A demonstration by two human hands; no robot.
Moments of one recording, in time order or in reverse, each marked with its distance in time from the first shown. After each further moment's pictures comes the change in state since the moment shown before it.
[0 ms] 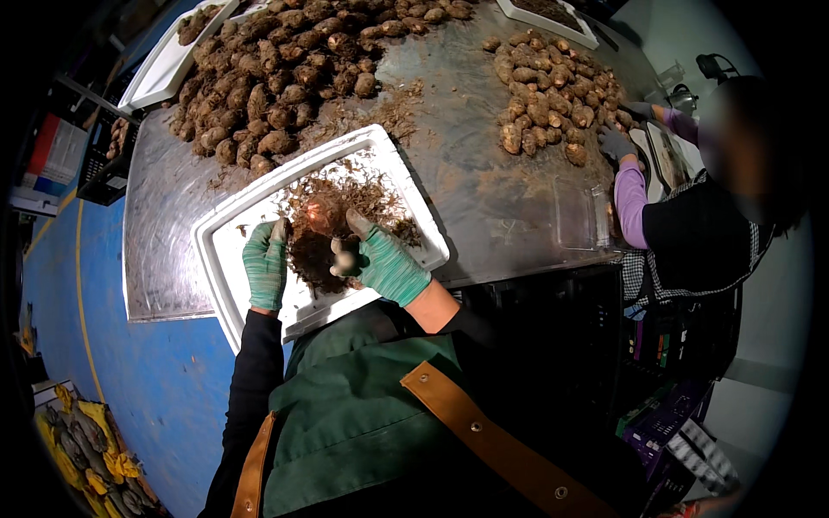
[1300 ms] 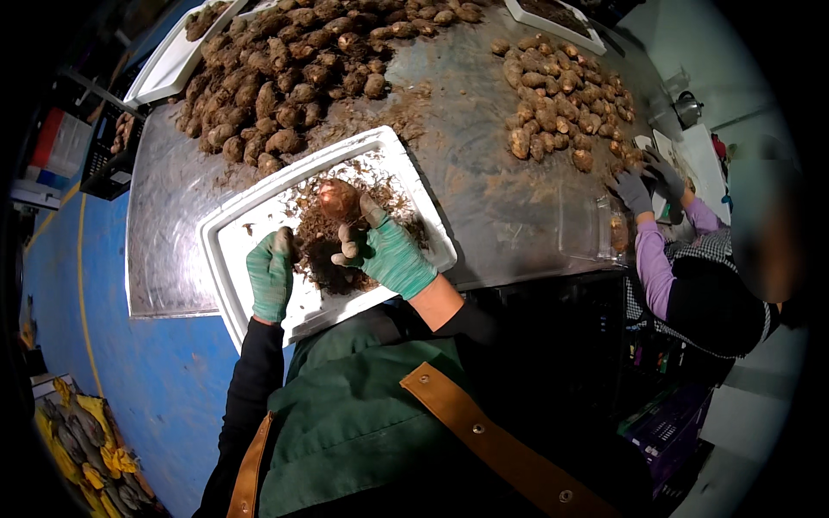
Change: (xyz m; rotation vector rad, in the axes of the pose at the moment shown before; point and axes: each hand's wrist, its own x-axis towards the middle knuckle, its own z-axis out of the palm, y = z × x) left_hand -0.011 0.009 -0.008 -0.043 -0.073 0.150; right_hand 0.009 -0.009 0.013 0.037 -0.081 -0.027
